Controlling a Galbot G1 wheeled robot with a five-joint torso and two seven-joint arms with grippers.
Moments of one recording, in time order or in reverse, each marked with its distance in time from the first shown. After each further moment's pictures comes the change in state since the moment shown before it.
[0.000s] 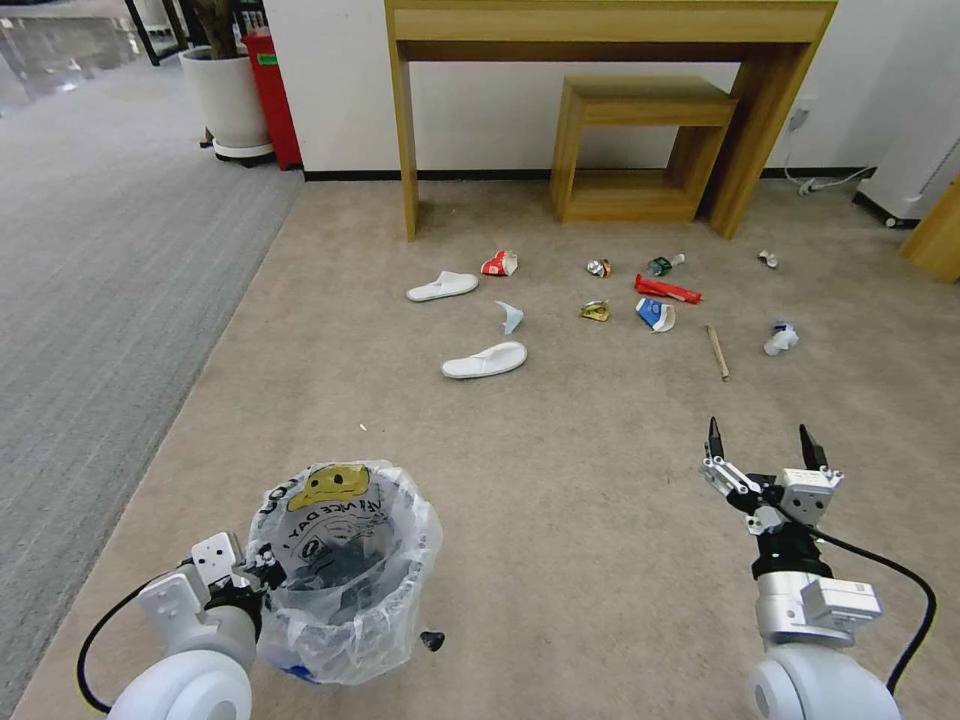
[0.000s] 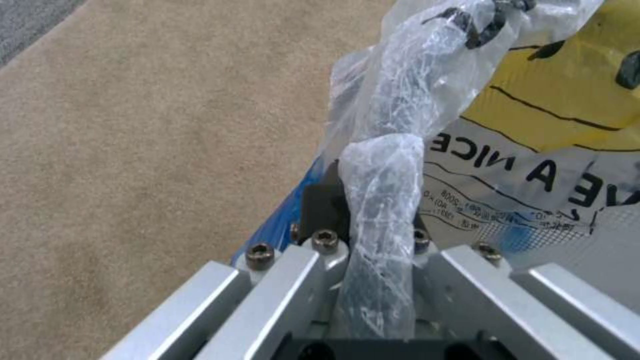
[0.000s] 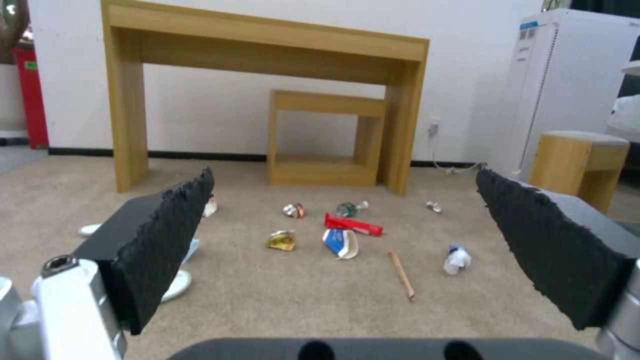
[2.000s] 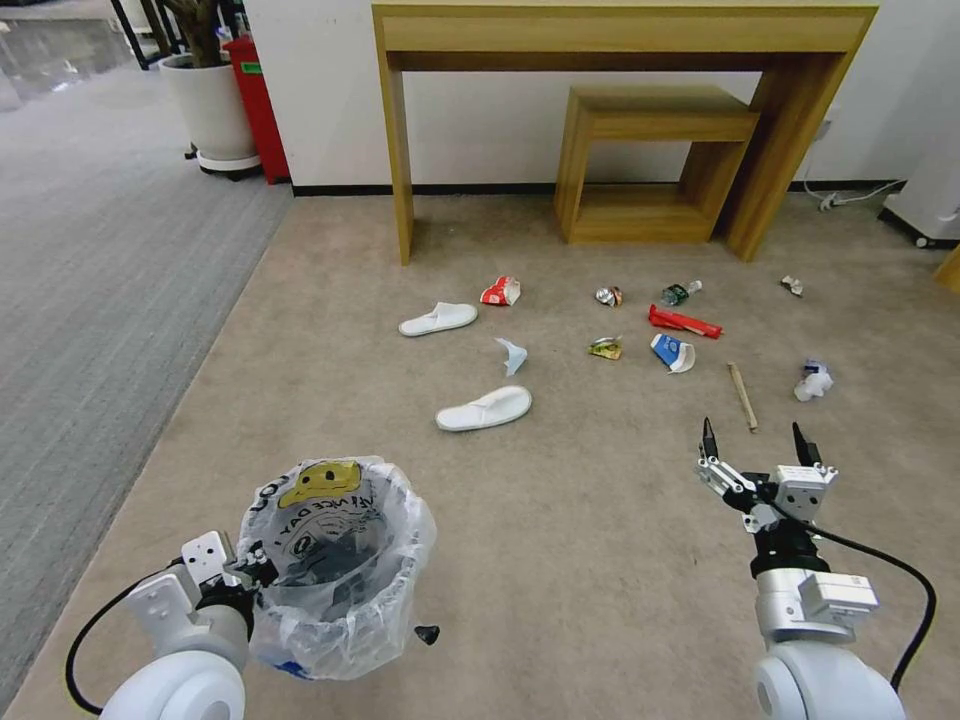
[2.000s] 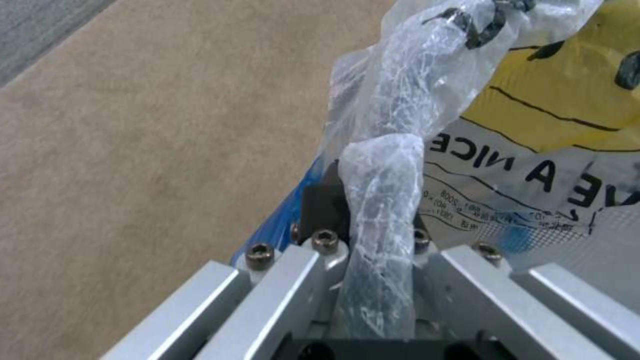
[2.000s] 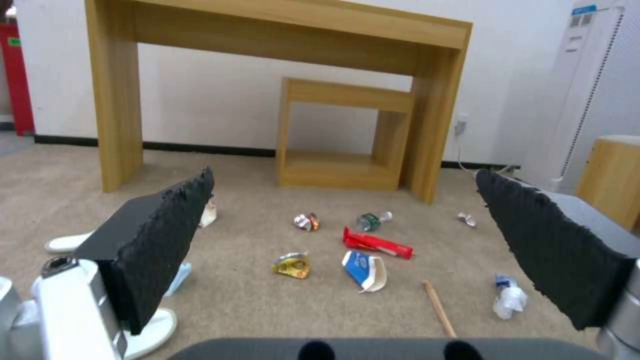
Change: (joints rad) left arm 0.003 0.003 -0.019 -0.002 0.007 -0.013 0.004; right arm 0.003 0.001 0.003 0.009 -0.017 -0.046 -0.031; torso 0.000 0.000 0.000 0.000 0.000
